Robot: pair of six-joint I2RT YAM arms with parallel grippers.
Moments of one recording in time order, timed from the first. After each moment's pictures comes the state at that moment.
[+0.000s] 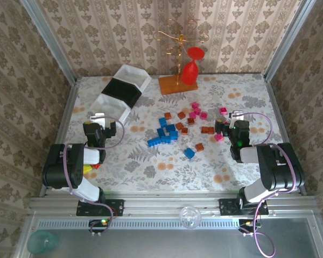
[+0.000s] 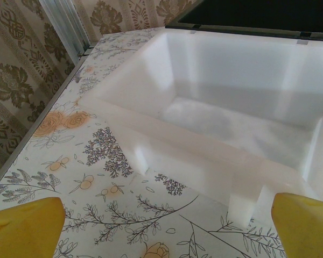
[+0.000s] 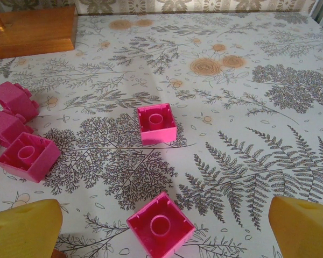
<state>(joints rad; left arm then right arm) -0.06 1.56 0.37 0.85 -0.16 0.11 0.02 1.53 0.39 0.74 0.13 0.03</state>
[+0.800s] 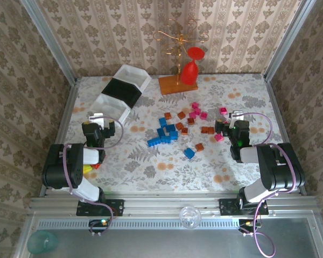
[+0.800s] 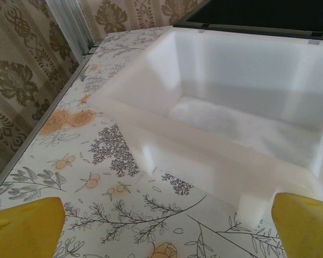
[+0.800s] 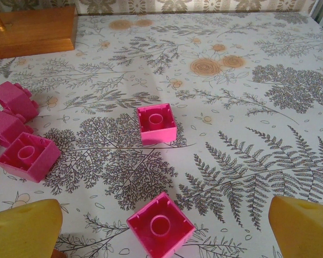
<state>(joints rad) -0.04 1.55 0.37 0.86 -0.16 0.10 0.02 1.53 0.39 0.74 0.13 0.03</state>
